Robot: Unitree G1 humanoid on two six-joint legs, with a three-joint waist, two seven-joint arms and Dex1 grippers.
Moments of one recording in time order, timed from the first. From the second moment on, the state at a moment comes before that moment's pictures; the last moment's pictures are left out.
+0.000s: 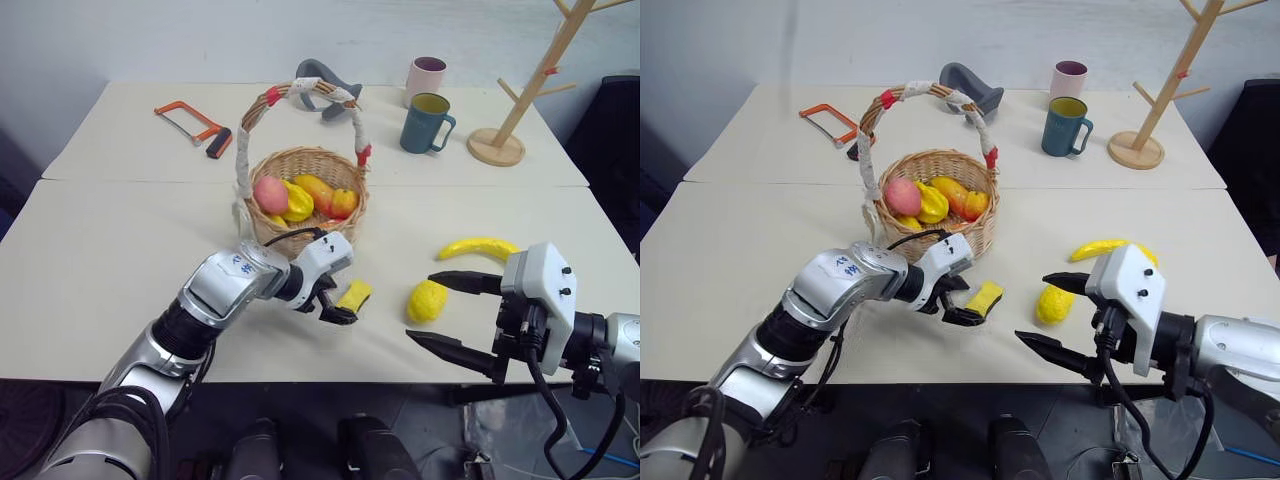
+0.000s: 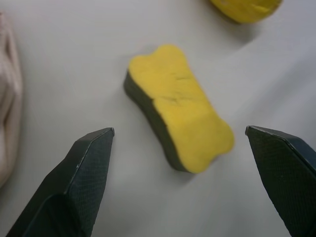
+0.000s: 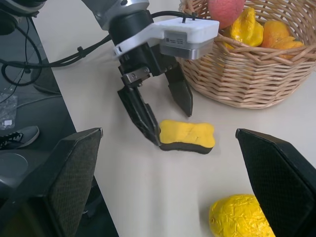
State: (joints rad) left arm -0.82 0.42 -0.45 -0.18 -0.33 1.30 -0.65; right arm 0.06 -1.03 -0.49 -0.90 1.12 0.87 0.57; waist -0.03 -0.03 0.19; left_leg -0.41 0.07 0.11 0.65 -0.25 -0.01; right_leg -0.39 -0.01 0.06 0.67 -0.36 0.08
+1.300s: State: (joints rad) left arm -0.75 0.83 -0.25 -0.09 -0.49 1.08 -1.07; right arm -0.18 -1.02 -0.22 -0.72 0.99 0.78 0.68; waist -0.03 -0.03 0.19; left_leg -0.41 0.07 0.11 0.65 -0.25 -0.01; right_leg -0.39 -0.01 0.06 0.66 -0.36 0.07
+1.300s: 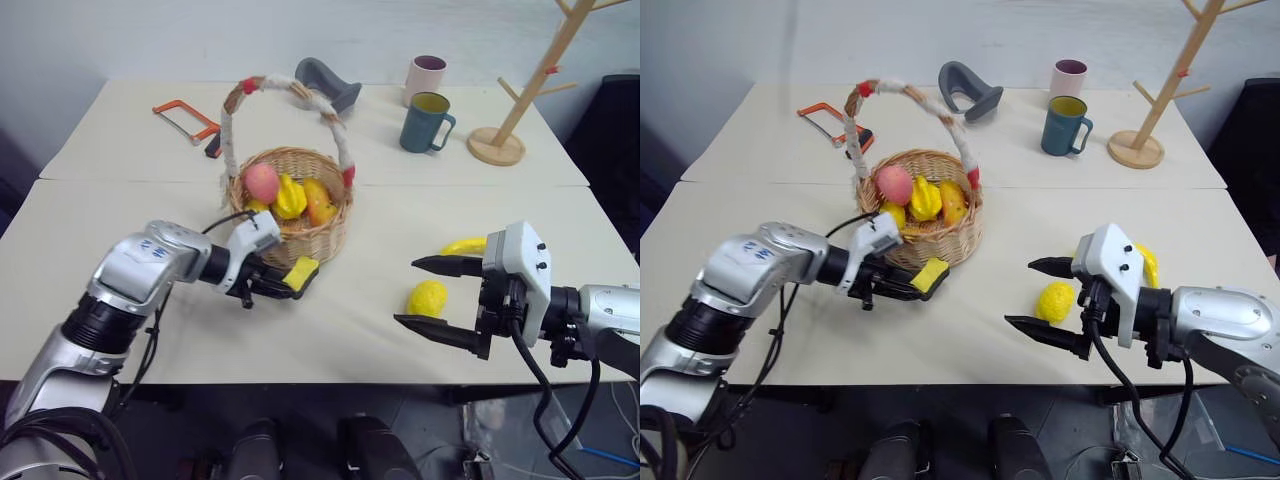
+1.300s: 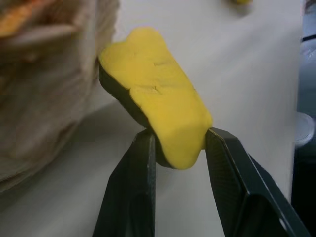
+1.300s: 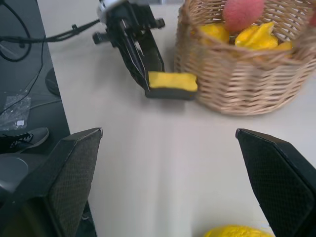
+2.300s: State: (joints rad) left arm -0.41 1.06 0.18 0.16 -0.39 0.93 -0.86; right arm -0.22 -0.97 -0.22 -0.58 0.85 0.74 0.82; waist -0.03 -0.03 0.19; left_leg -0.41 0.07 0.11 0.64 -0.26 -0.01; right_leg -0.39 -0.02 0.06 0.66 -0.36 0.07
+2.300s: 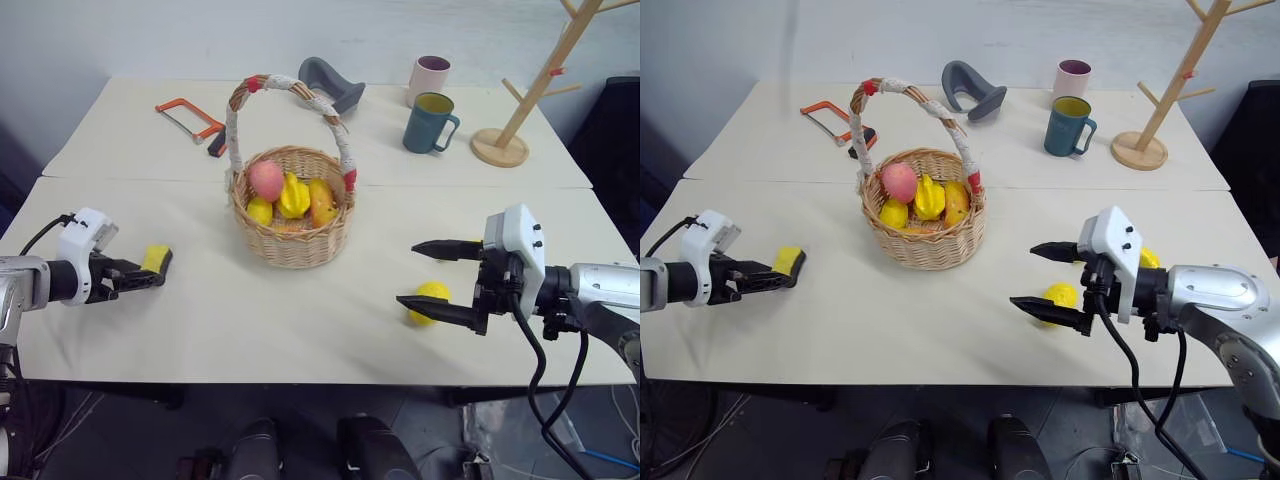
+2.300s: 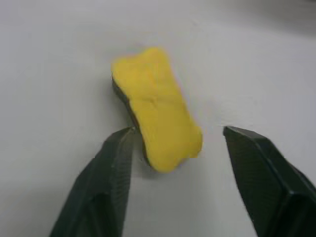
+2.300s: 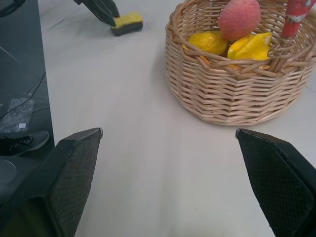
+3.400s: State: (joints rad) left arm -0.74 0.77 -0.02 -0.22 -0.69 0.69 -1.25; right arm -0.16 -0.81 -0.09 -0.34 0.56 0.79 0.72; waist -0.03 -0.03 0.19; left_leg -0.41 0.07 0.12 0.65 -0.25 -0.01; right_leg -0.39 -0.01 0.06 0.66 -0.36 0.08
